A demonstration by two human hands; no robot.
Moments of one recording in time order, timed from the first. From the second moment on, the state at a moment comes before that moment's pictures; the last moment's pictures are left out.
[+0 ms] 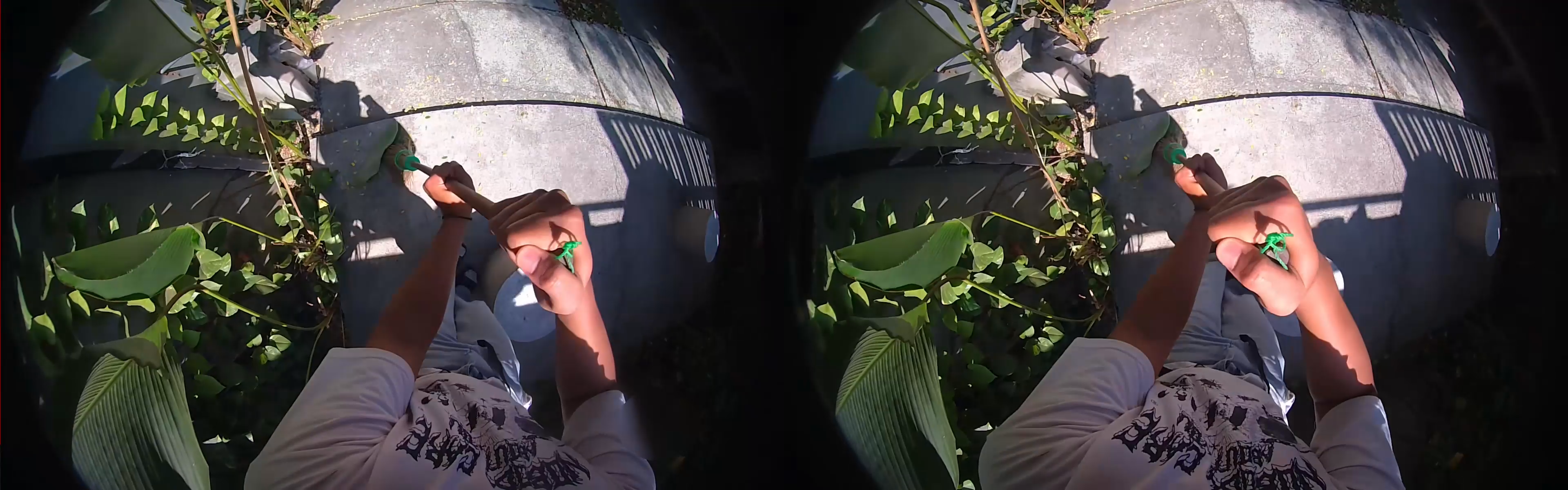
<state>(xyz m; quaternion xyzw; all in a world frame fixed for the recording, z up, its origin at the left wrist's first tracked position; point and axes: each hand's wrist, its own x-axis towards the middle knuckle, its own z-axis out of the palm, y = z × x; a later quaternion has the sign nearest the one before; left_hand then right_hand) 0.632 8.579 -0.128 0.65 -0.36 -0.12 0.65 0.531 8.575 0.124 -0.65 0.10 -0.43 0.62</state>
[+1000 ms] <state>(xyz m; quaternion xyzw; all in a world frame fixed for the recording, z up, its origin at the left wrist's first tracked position) 0.737 8.545 -0.204 0.84 -0.38 -0.19 0.35 0.614 8.313 0.016 -0.53 0.03 -0.07 0.85</state>
